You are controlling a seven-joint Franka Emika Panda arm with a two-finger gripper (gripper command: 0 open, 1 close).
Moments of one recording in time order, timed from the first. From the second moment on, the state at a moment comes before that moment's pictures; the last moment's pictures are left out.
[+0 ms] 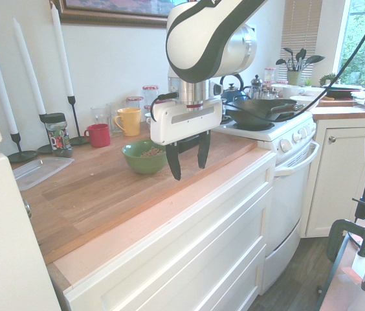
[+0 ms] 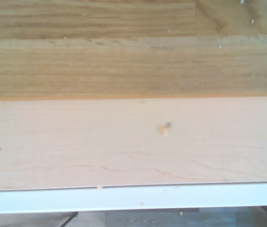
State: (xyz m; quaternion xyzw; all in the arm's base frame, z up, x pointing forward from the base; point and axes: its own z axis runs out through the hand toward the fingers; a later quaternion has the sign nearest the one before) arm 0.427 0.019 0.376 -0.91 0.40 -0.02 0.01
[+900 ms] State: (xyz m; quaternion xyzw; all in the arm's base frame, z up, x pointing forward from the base) arm 0.562 0.042 0.410 -0.93 0.36 -0.07 -0.02
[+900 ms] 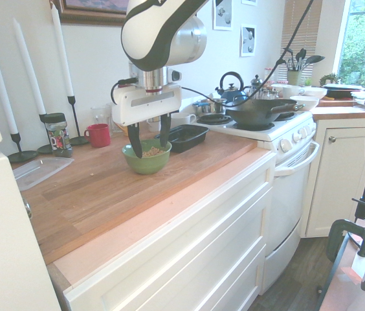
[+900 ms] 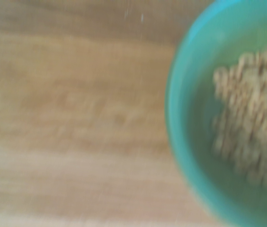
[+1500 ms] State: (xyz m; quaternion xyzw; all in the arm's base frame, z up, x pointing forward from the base) arm 0.610 0.088 0.371 -0.92 0.32 -0.10 -0.20
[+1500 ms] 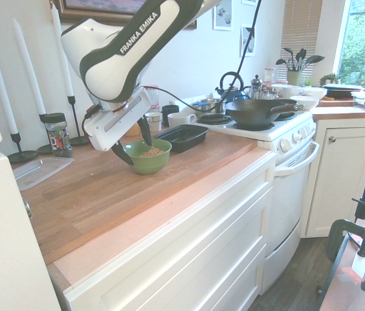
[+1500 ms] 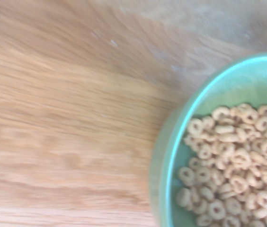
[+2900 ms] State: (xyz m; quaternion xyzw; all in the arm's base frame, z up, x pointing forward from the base) arm 0.619 0.088 0.307 -0.92 0.29 -0.09 -0.26
